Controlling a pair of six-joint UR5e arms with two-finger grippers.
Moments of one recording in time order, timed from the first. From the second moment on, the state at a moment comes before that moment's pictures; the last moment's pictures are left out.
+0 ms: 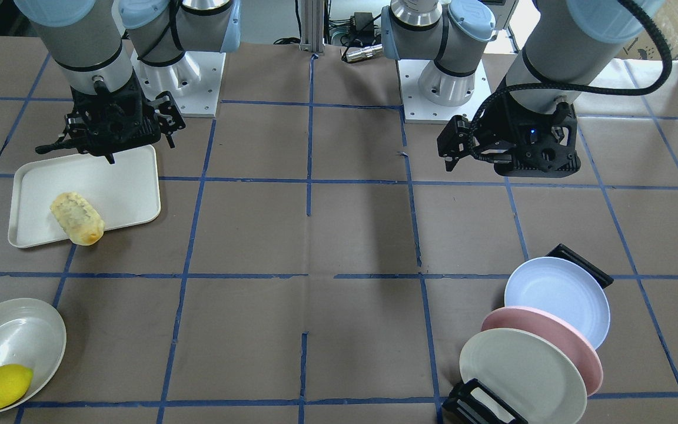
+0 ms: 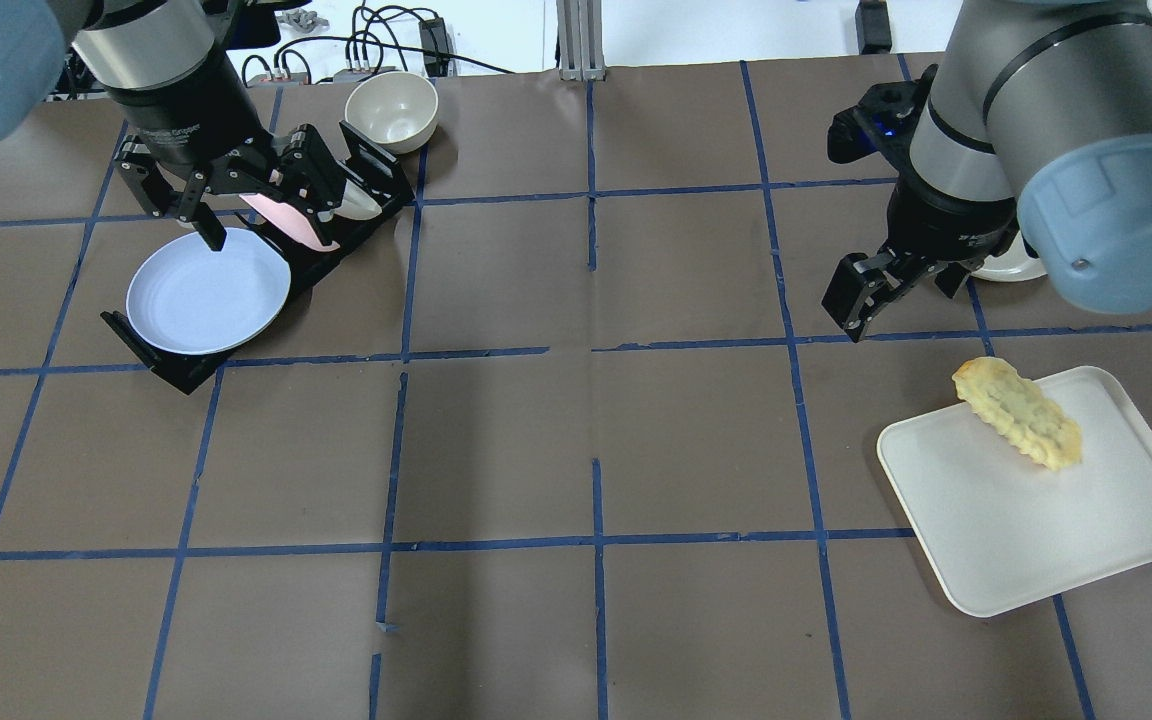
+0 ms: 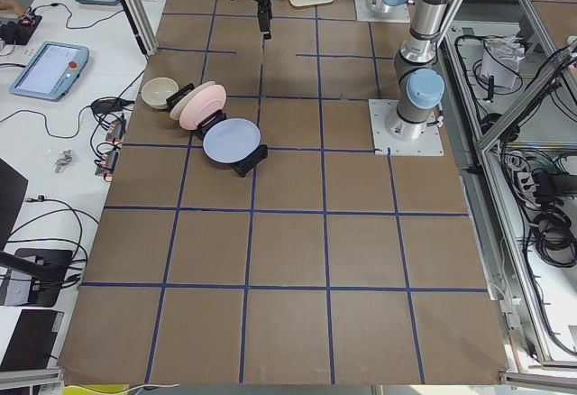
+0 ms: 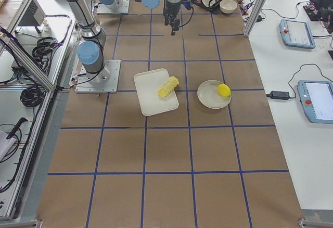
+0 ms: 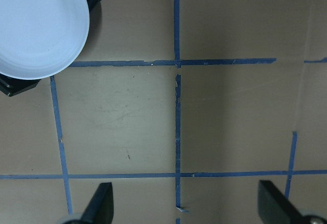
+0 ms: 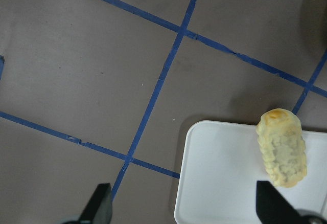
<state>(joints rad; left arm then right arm) -1.55 -1.68 -1.43 -1.72 1.57 0.02 1.57 -1.62 1.76 -1.63 -1.65 -0.40</state>
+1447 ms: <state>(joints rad) -1.29 -1.74 -1.41 -1.70 1.56 0.37 1.11 -1.37 2.16 -2.36 -1.58 -1.05</state>
